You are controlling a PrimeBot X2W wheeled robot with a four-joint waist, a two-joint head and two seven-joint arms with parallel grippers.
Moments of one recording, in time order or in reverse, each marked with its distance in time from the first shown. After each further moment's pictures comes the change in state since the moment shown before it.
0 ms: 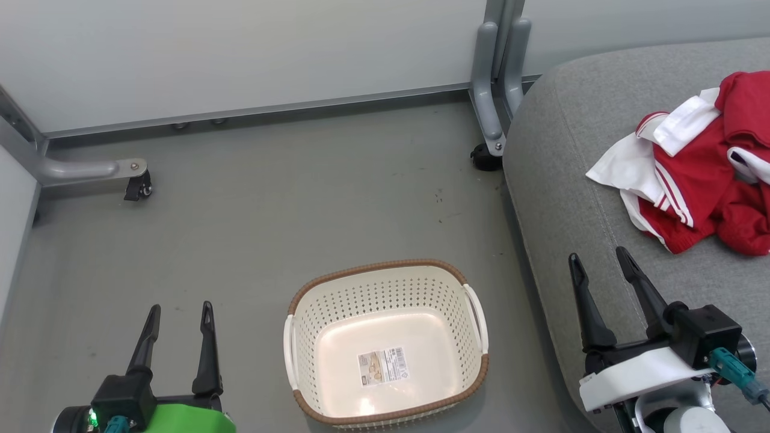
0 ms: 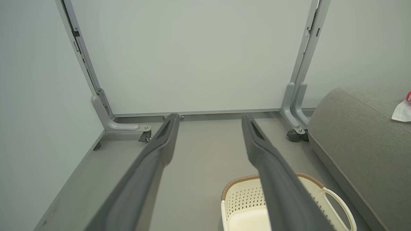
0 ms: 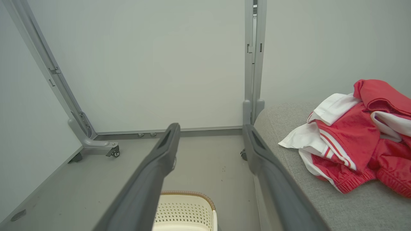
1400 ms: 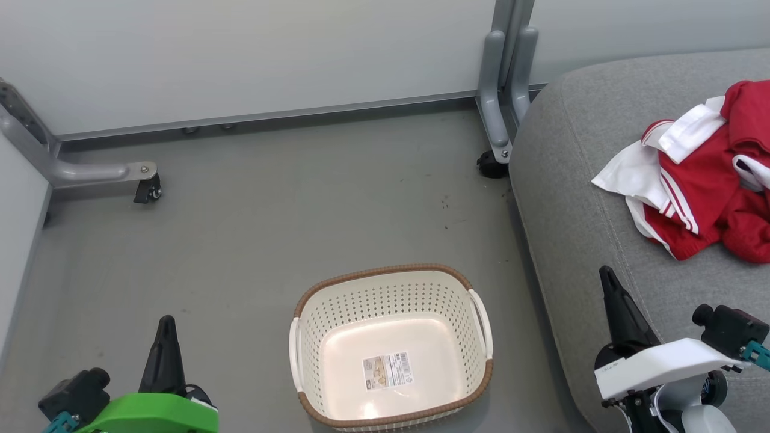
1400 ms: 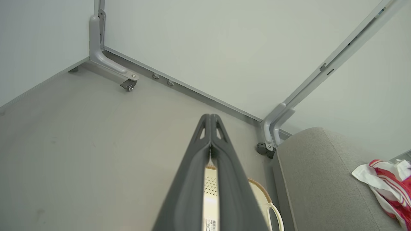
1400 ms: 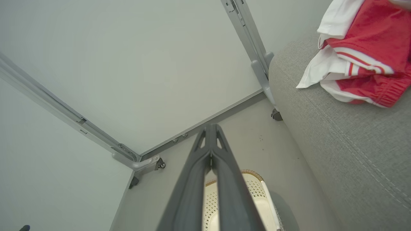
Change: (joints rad) left arm -0.034 -0.017 0.046 0.077 -0.455 -0.030 0.123; right arm -0.028 -0.015 -0.014 0.133 0.493 0.000 0.050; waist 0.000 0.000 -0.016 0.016
